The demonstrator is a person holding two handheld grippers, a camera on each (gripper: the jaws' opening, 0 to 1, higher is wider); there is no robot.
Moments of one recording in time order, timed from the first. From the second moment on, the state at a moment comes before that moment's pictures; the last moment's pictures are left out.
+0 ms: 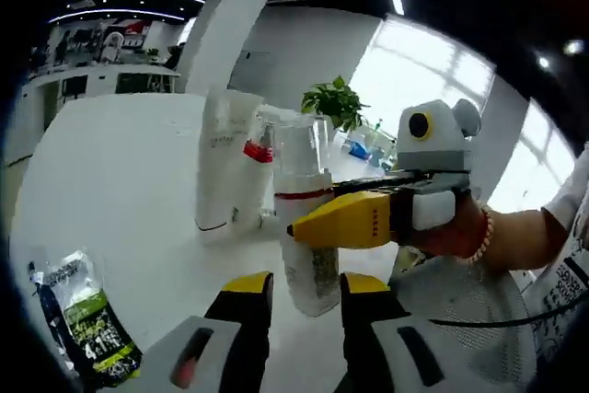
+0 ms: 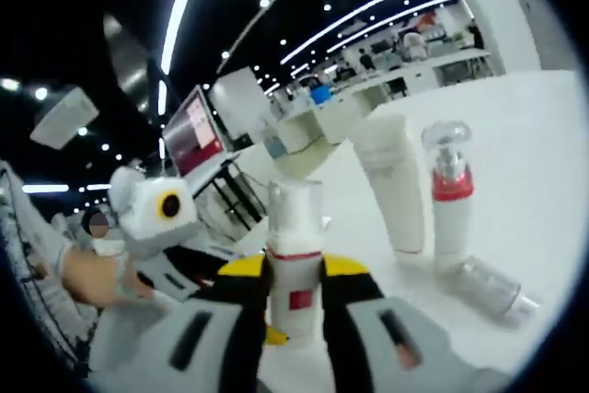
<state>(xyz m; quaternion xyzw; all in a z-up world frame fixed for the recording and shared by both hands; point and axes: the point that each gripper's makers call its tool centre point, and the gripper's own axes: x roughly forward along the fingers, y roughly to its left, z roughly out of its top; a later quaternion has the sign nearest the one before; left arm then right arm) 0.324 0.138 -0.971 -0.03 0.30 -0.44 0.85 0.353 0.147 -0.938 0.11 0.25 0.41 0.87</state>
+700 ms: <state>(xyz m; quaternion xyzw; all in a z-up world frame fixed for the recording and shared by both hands) 0.328 0.149 -0.984 0.04 0.32 -0.40 0.86 0.349 0.159 -0.947 0.13 0.28 0.40 0.86</state>
